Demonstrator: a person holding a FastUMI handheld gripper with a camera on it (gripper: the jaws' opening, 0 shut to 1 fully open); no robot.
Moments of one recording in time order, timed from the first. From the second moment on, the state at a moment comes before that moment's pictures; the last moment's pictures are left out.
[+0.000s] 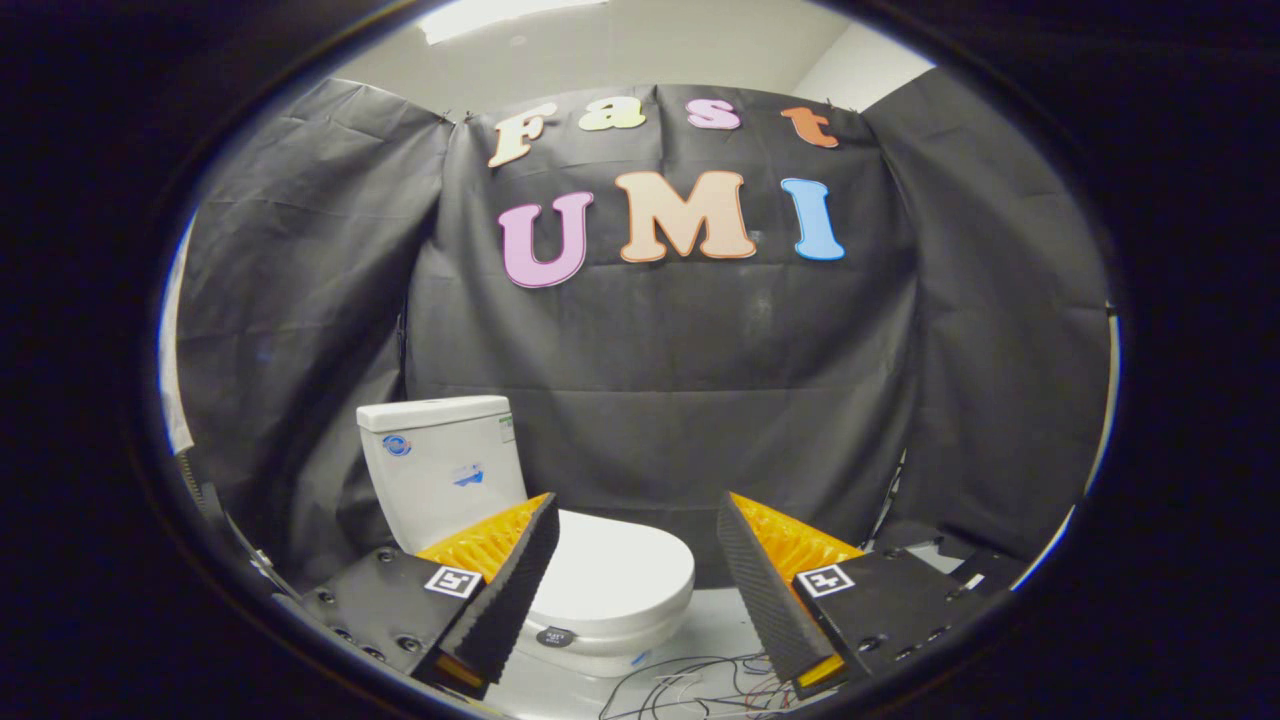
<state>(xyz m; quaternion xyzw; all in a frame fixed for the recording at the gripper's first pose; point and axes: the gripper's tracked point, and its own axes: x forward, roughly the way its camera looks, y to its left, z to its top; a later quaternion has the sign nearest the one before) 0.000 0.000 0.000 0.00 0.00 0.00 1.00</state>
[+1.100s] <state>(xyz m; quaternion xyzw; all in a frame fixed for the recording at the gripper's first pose) 0.000 0.000 0.001 0.00 0.00 0.00 1.00</state>
